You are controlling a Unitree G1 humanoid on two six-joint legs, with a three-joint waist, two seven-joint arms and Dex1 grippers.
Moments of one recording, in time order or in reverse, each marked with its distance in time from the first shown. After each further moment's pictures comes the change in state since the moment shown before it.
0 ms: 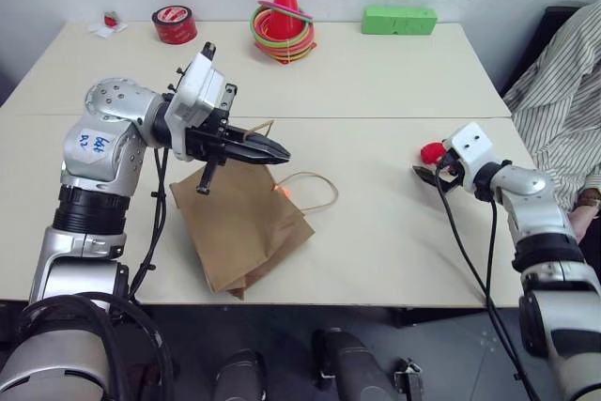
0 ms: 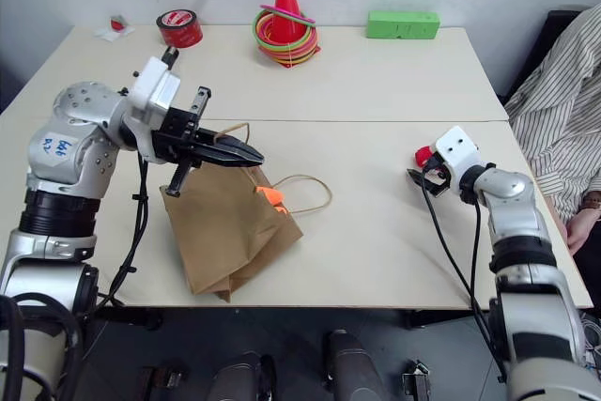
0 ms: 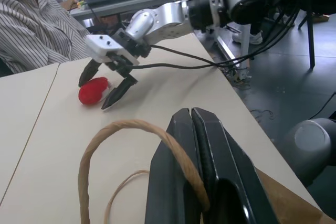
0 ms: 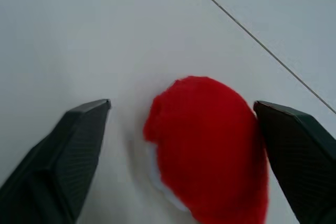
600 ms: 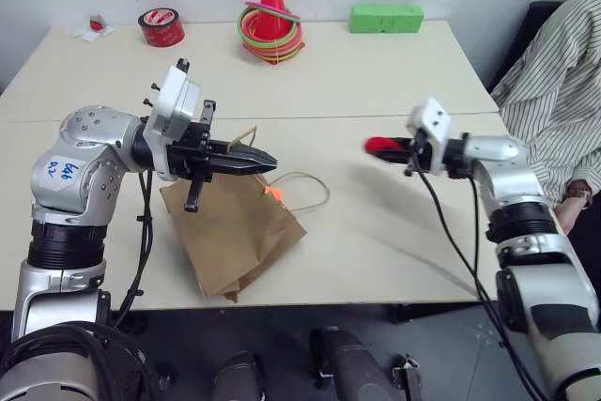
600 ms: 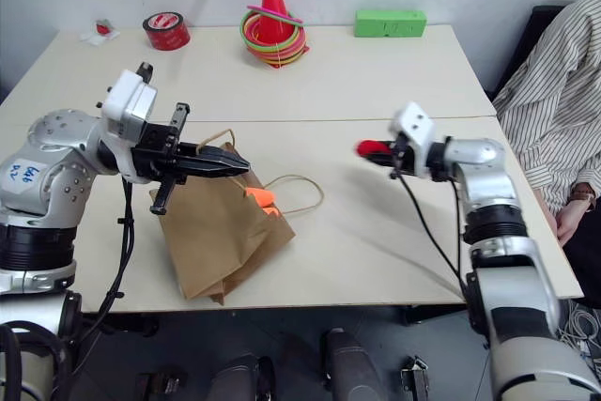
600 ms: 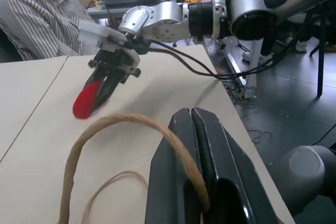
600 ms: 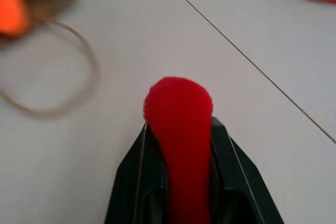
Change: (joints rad) left arm 0.155 0.039 0.104 -0.198 -0.088 0.169 0.134; right arm -0.049 0.145 0.075 -0.383 0.246 0.239 0.500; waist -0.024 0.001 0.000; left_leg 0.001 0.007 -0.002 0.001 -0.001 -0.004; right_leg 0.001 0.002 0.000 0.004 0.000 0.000
